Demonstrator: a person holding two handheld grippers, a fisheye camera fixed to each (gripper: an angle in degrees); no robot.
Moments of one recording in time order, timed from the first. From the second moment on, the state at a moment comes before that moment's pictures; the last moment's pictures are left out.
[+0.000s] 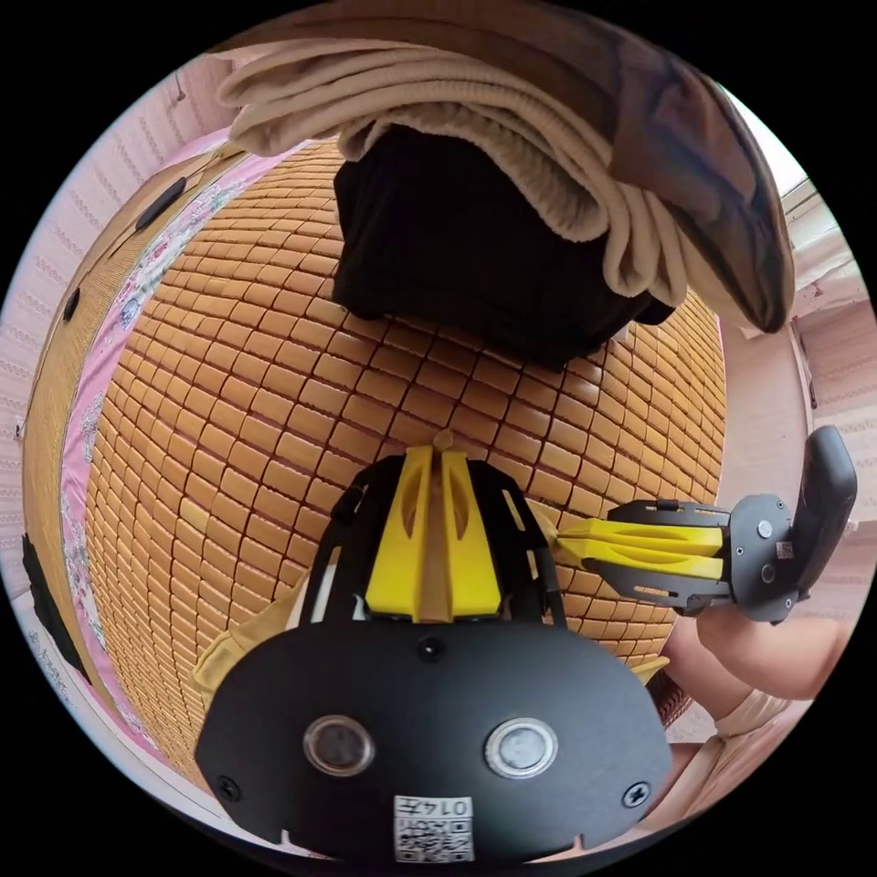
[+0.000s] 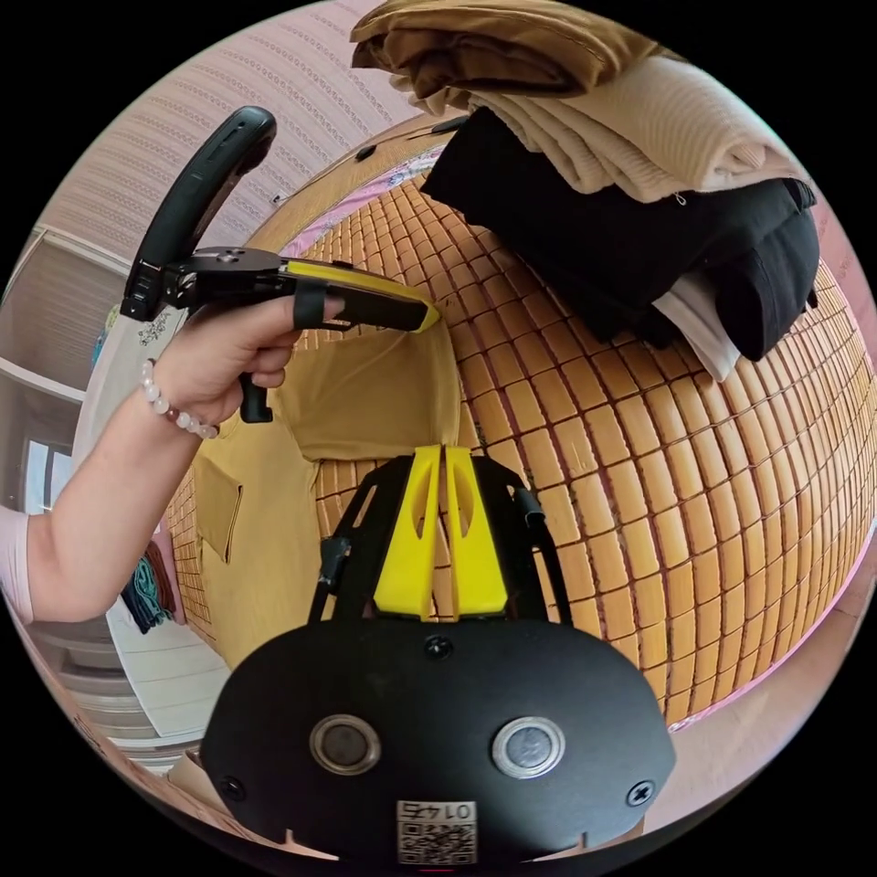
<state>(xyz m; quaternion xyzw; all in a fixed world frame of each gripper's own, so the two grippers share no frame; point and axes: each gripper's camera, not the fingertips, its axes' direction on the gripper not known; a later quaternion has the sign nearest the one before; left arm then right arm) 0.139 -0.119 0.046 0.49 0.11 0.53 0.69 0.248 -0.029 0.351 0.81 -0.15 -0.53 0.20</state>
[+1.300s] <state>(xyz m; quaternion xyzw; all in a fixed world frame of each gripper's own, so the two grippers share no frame) -0.421 -0.178 0.279 0.50 0.40 0.09 0.77 0.137 0.107 0.445 0.81 0.10 -0.57 0.10</state>
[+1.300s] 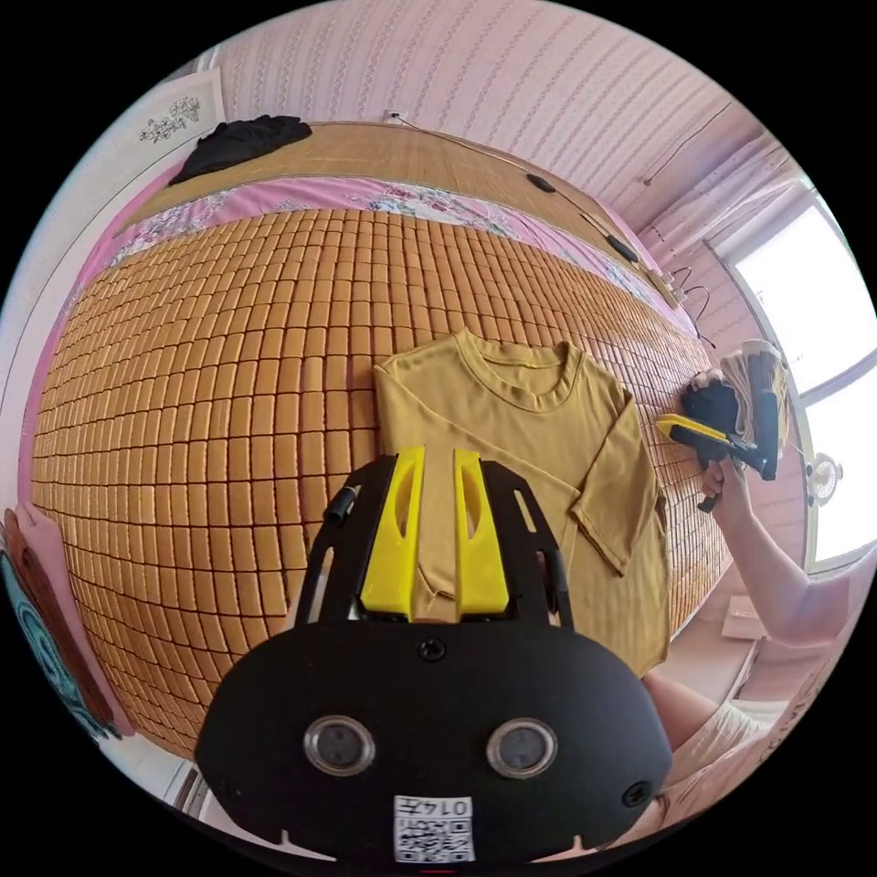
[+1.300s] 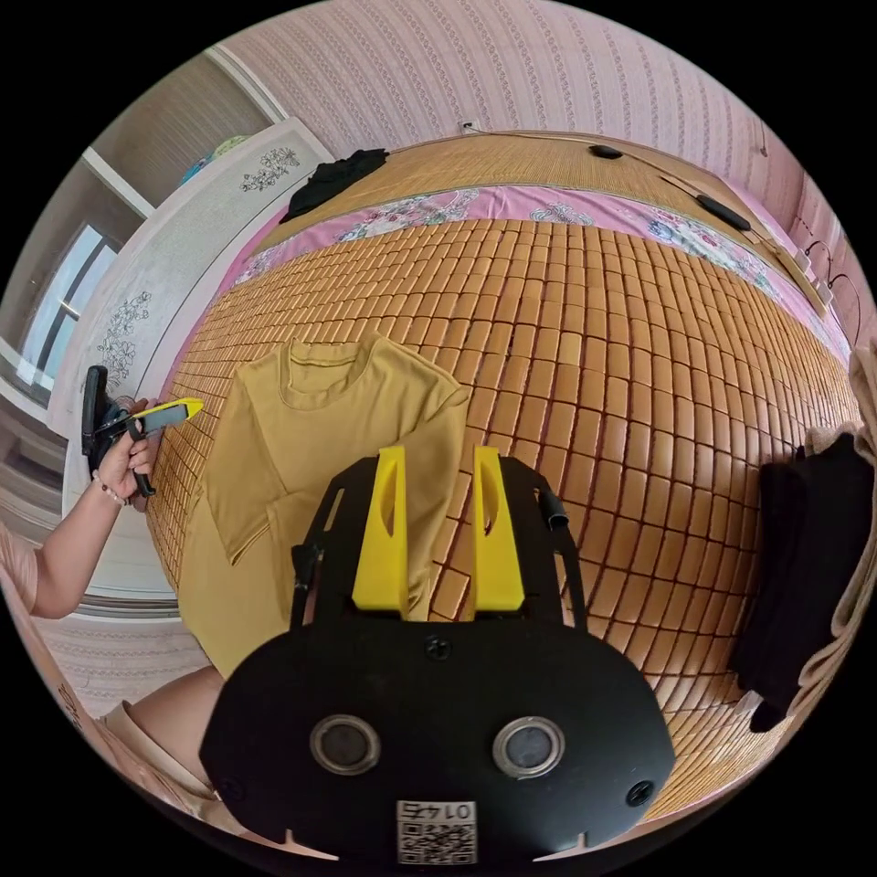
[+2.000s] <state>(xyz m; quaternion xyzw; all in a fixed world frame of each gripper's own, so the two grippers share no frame) -0.500 -0.220 0.220 0.51 0.45 0.11 0.73 0.105 0.213 0.387 0.77 0.06 -0.63 0.12</state>
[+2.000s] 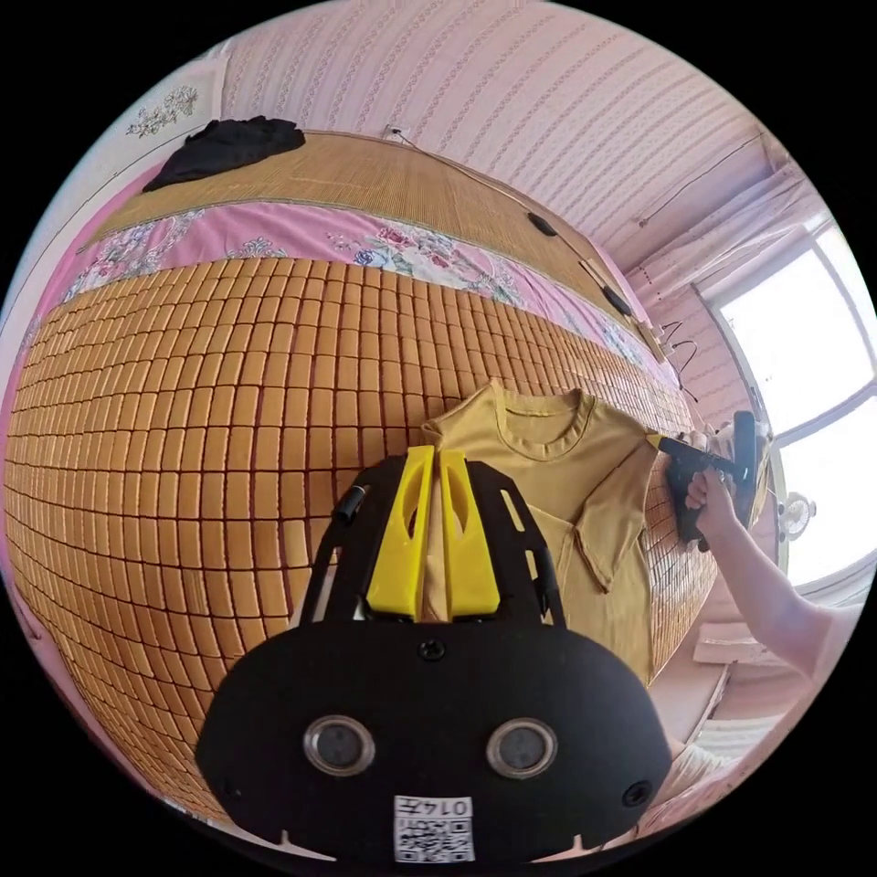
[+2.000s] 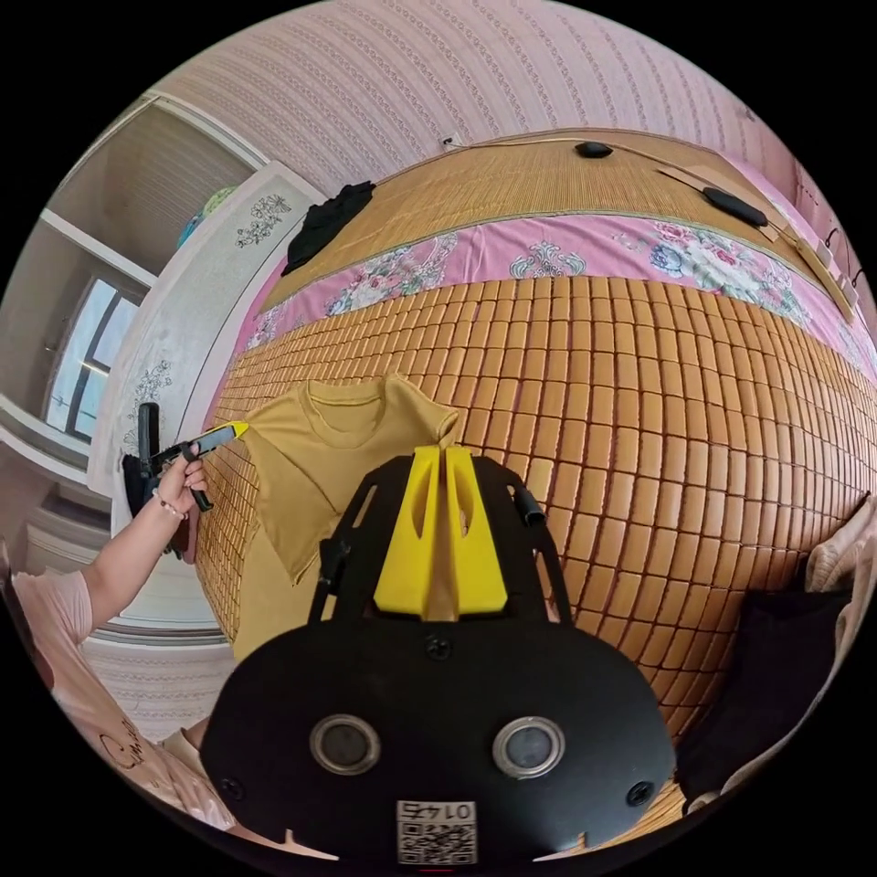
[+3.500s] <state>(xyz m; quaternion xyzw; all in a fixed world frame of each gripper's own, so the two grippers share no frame) -0.312 0.045 0.427 0.50 0.34 0.19 0.77 -0.056 -0.052 0.580 0.80 0.26 -0.53 0.11</state>
